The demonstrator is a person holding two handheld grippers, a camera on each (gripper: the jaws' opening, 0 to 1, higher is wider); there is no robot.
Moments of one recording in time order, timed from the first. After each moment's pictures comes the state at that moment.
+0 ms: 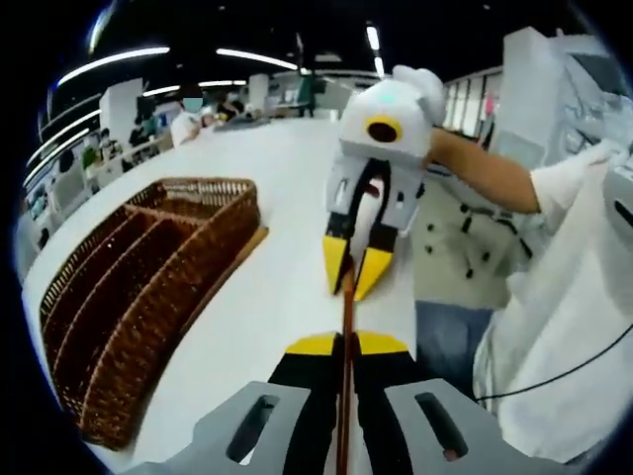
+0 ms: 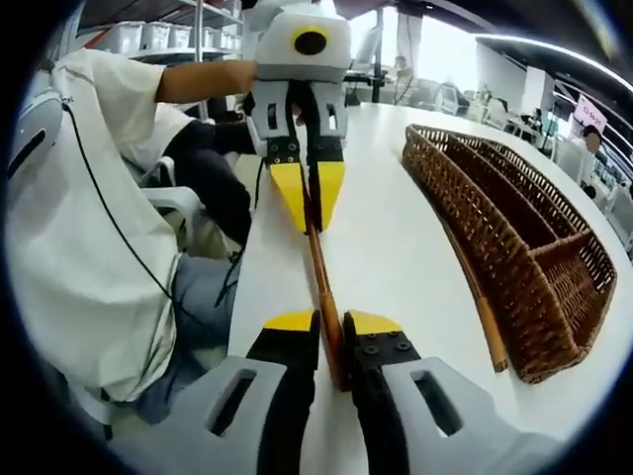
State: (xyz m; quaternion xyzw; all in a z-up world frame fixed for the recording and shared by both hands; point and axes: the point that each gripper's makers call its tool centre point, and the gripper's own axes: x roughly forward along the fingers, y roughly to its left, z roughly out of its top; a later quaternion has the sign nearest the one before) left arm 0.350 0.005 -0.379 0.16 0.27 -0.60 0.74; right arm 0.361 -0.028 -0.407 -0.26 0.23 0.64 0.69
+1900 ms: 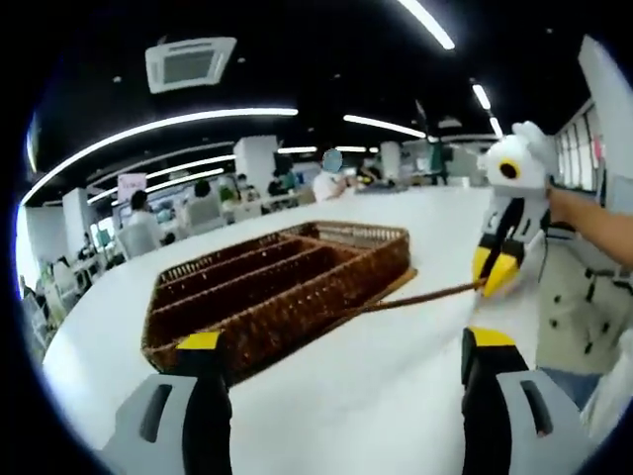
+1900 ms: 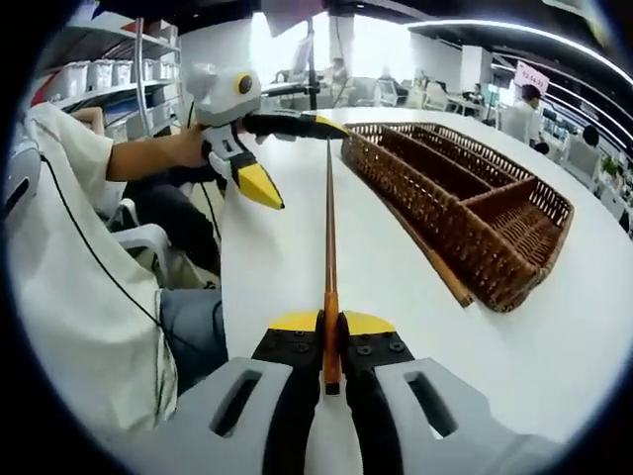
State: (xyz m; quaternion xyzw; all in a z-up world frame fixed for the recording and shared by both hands) left arm 0.422 0.065 -0.362 0.10 0.11 -0.34 0.93; right arm 0.384 -0.066 -0.394 -0.18 0.27 0.52 0.79
